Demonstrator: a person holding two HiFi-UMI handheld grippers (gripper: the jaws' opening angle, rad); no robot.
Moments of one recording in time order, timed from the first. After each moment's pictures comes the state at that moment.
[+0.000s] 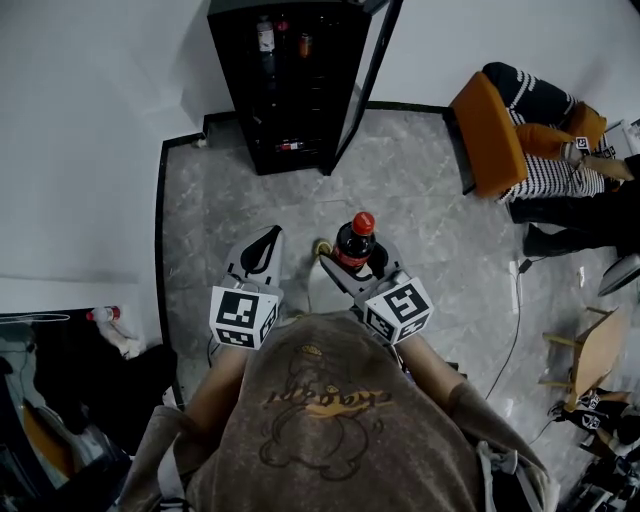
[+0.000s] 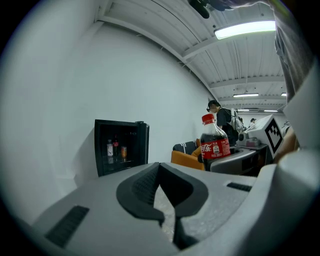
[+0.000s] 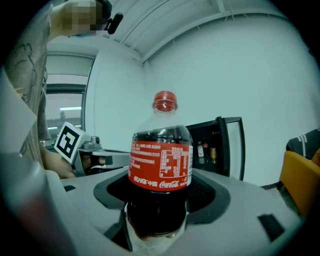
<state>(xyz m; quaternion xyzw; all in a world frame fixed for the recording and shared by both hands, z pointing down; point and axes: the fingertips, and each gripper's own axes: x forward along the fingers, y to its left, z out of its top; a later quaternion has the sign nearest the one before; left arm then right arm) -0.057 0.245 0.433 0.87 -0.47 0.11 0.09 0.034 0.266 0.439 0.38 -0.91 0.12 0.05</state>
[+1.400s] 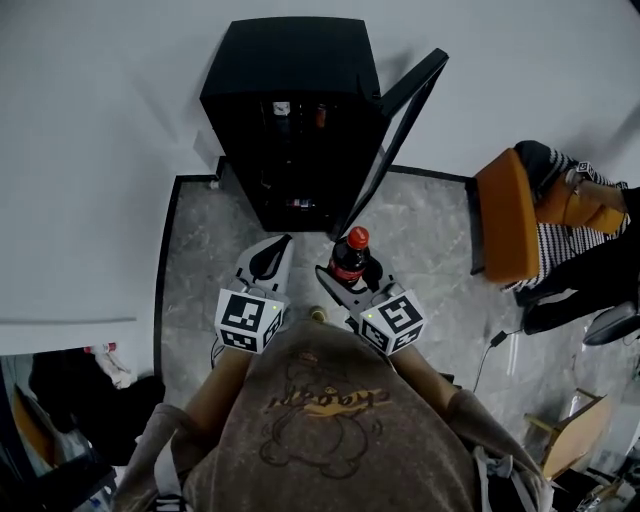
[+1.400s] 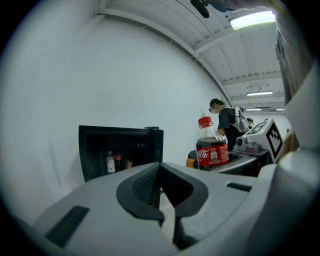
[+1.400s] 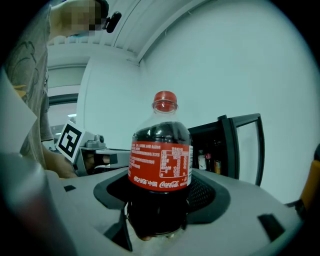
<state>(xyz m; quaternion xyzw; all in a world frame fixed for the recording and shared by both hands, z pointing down) -0.009 -0.018 0.405 0.85 -0.51 0.10 0.09 0.064 -0.001 0.419 0.31 -0.94 0.13 0.04</state>
